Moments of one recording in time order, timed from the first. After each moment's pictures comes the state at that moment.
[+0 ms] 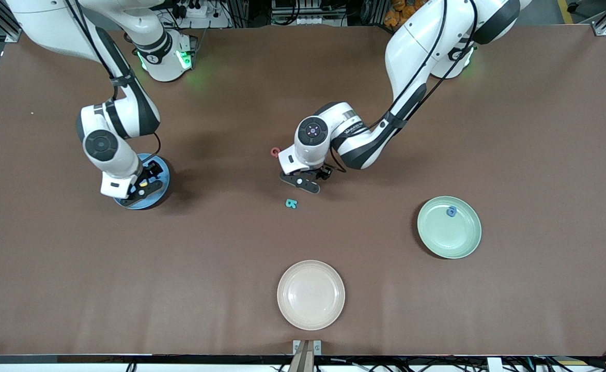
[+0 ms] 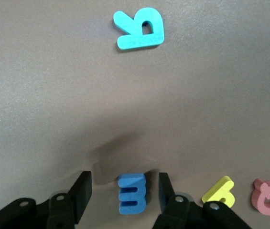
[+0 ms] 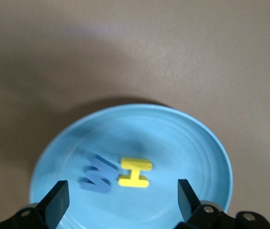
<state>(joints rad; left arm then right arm) -0.50 0.81 -0.41 -1.60 0.25 2.30 -0.56 0.10 0.29 -0.03 -2.29 -0.24 2.47 -0.25</state>
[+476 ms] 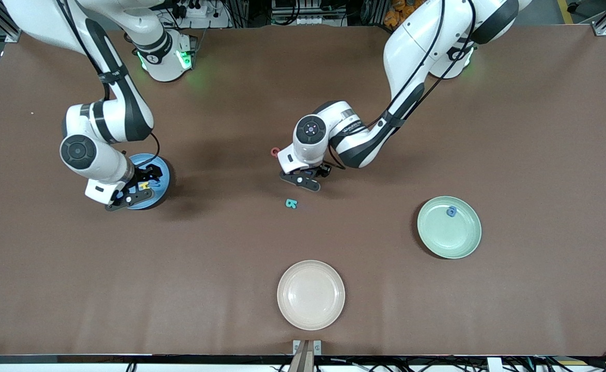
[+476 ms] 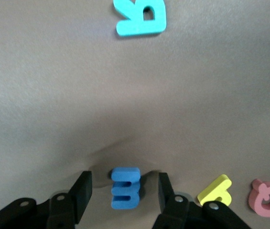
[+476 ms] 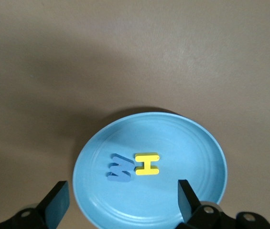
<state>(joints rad) -0.52 0.81 -0.41 -1.61 0.25 2.30 -0.62 0.11 0.26 -0.01 -2.14 -0.13 2.22 -0.20</state>
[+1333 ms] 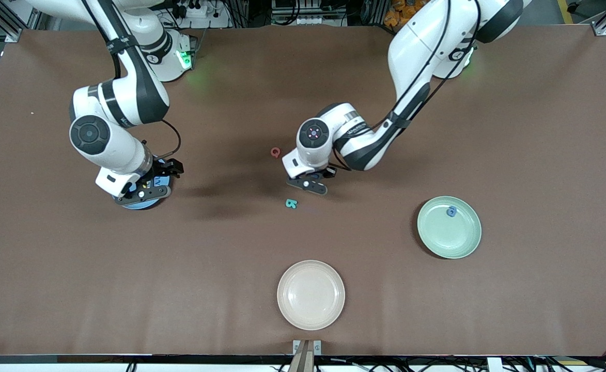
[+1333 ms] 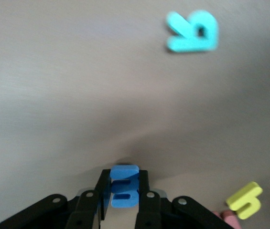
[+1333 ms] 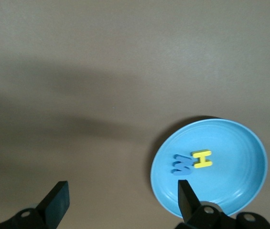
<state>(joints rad) -0.46 0.77 -0.41 -1.59 0.27 2.20 -0.63 0.14 0.19 0.11 -2.05 -0.03 2.10 0.06</state>
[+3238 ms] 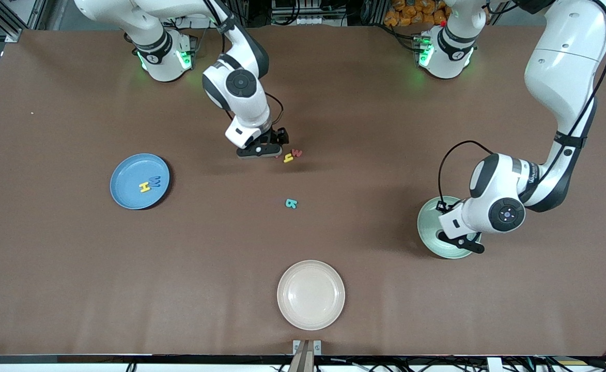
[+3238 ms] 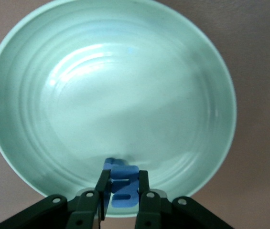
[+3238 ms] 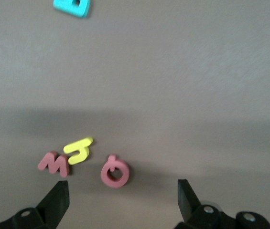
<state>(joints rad) 0.15 0.69 -0.38 -1.66 0.31 2.02 0.01 0.69 0.33 0.12 -2.20 -0.03 2.55 0.73</state>
